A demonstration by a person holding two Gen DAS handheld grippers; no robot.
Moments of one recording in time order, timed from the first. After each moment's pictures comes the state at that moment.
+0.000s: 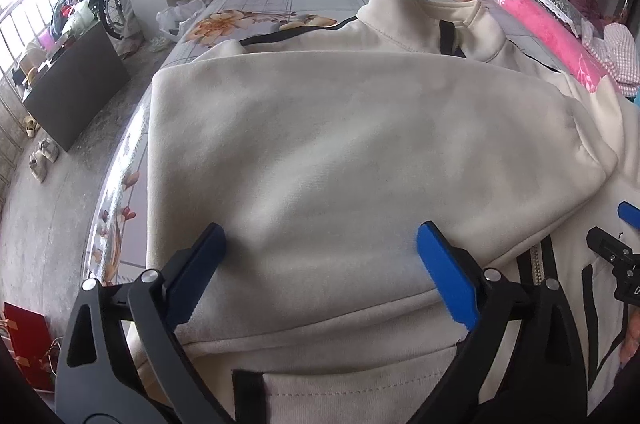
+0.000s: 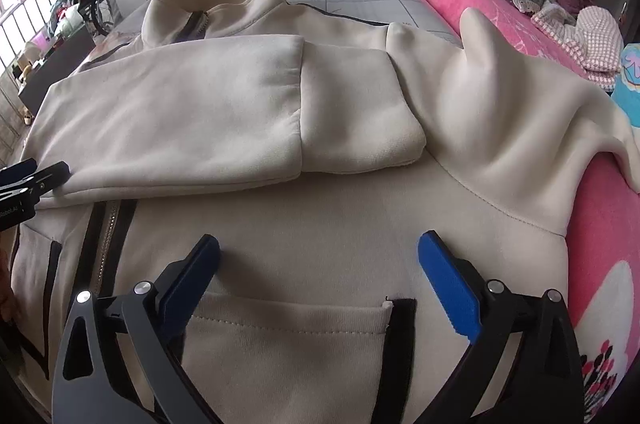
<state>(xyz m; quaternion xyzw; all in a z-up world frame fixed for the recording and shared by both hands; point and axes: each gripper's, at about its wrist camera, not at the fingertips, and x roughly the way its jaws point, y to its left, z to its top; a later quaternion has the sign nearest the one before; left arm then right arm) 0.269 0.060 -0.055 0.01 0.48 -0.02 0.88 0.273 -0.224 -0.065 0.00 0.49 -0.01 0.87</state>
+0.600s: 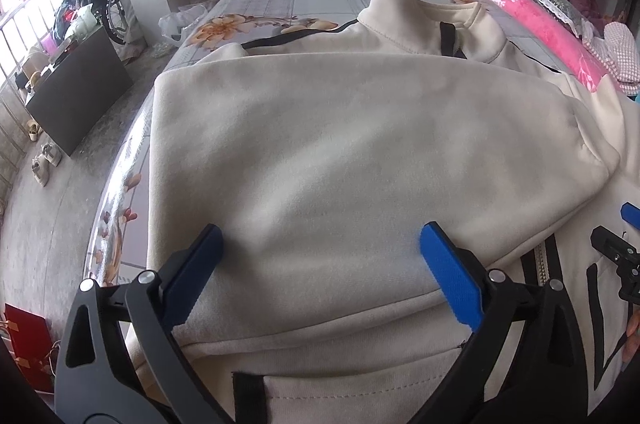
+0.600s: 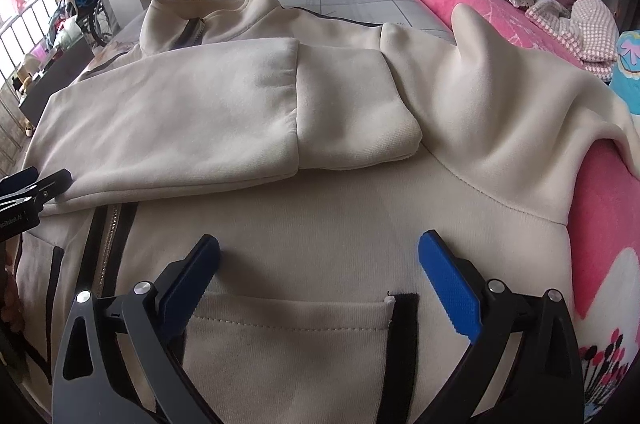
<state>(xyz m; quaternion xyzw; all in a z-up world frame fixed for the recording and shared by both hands) 0.265 0.061 -0.055 0.02 0.47 -0.01 0.88 0.268 -0.224 -0.068 0.01 0.48 -0.01 0.88</state>
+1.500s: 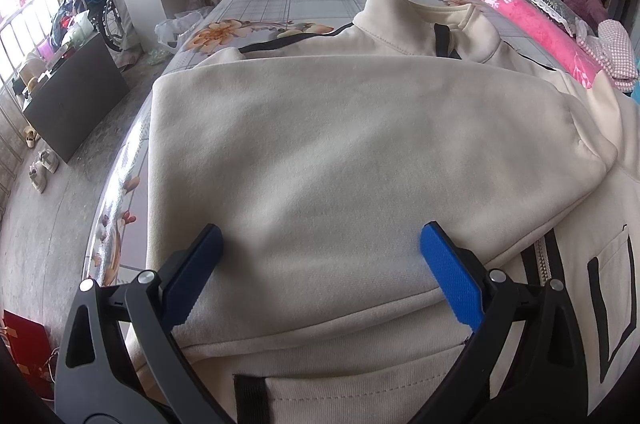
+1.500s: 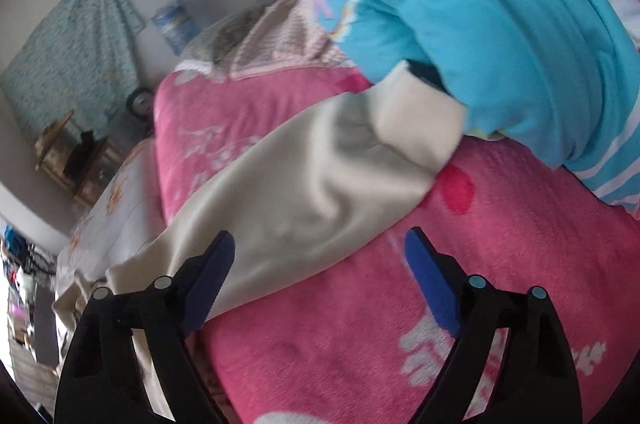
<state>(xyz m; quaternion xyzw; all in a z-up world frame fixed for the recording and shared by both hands) 0.262 0.062 -0.056 0.02 0.46 -0.02 0.89 0.238 -0.576 0.005 0.31 0.35 -0.27 0.84</state>
